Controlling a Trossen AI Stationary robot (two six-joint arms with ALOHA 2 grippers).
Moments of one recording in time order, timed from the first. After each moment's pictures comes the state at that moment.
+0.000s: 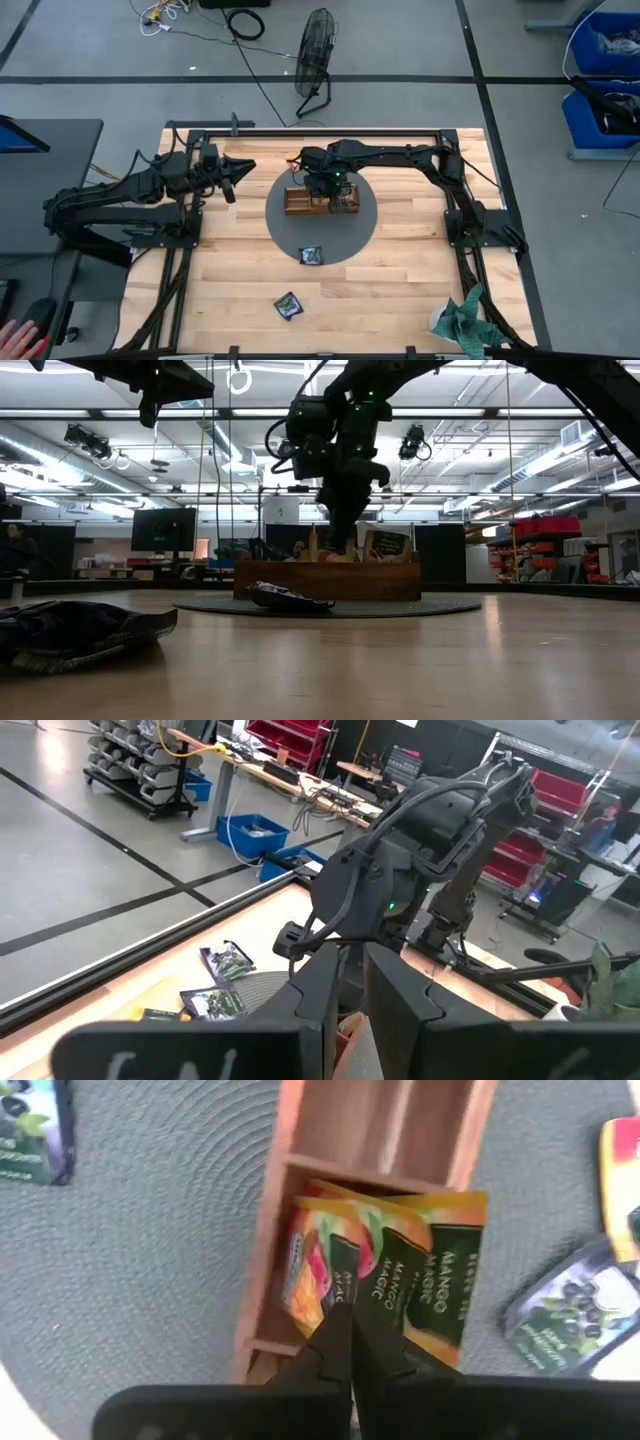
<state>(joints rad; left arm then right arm) 0.18 0.60 0.62 -0.11 -0.24 -0.37 -0.23 2.14 1.84 -1.06 -0.09 -0.48</state>
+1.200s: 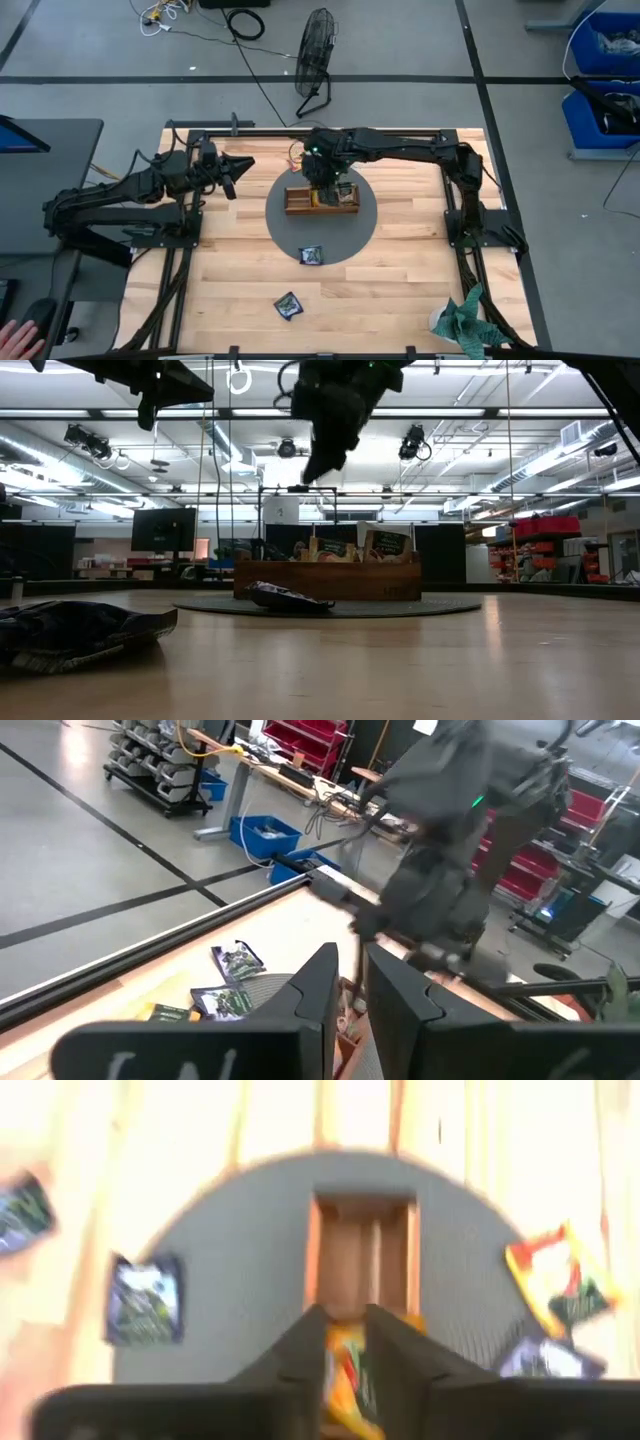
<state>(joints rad) 0.21 0.60 0.62 -0.11 -0.26 -0.41 -0.24 1.99 1.84 -0.90 -0.24 -0.26</state>
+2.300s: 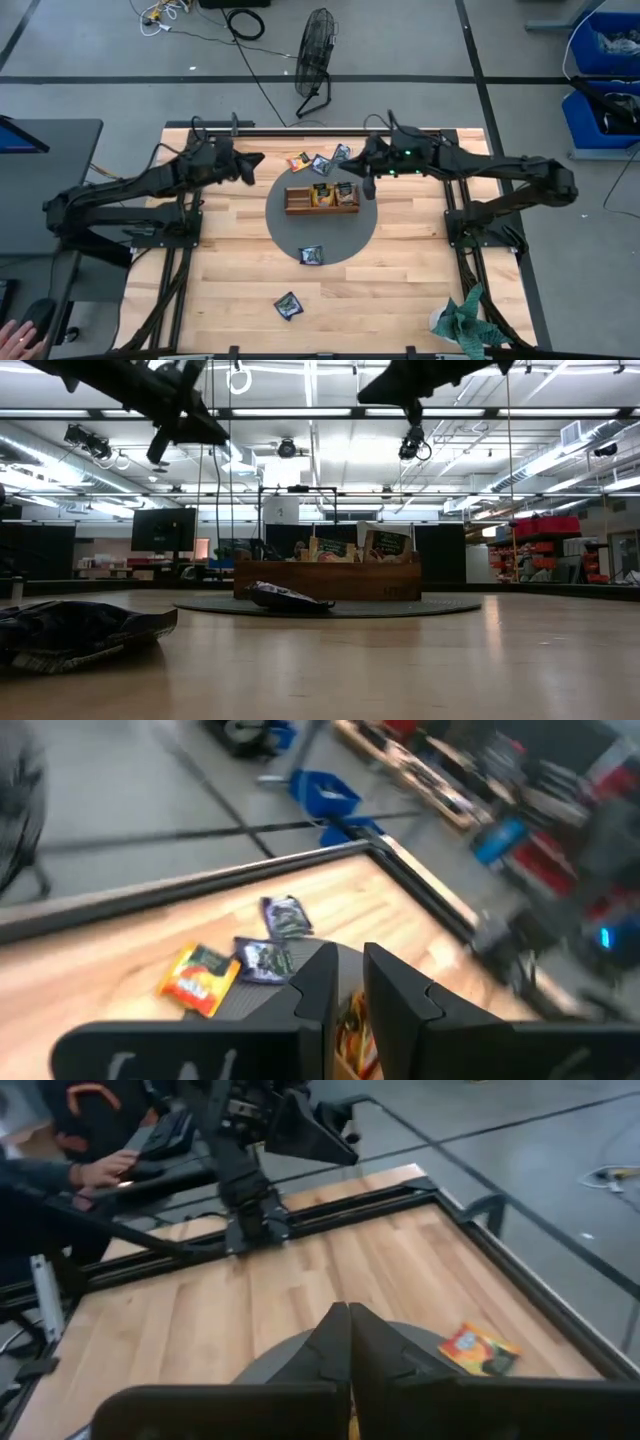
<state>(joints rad) 0.33 0.79 0.62 -0.10 -0.26 -0.61 -0.23 1.25 1.03 -0.10 -0.12 0.14</state>
